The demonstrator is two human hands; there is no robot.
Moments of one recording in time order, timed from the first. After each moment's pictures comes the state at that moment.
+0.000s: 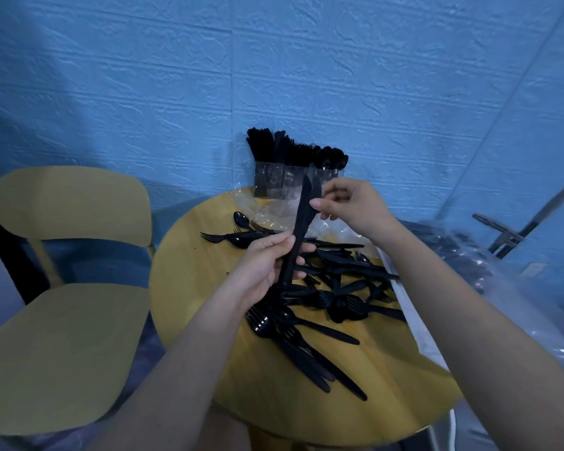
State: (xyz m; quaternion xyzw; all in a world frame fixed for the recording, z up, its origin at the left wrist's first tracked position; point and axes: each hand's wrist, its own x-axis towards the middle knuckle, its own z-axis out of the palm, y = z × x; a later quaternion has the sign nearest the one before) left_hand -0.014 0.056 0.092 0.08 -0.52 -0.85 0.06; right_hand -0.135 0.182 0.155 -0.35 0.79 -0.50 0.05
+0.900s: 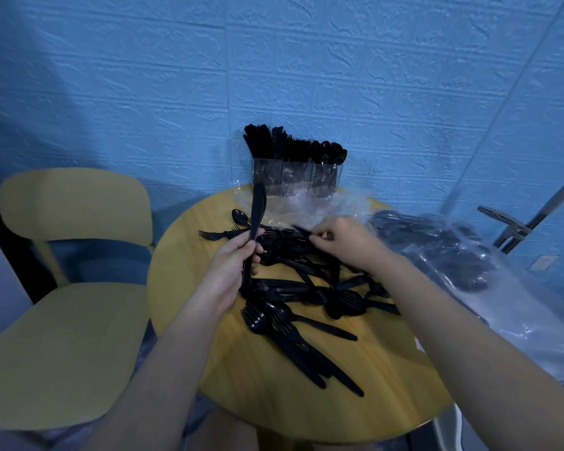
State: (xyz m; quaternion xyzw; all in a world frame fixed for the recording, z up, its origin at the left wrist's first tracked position) left_hand -0.003 0.035 0.075 0.19 -0.58 -0.77 0.16; right_hand -0.139 0.192 0.107 -0.42 0.89 -0.18 0.02
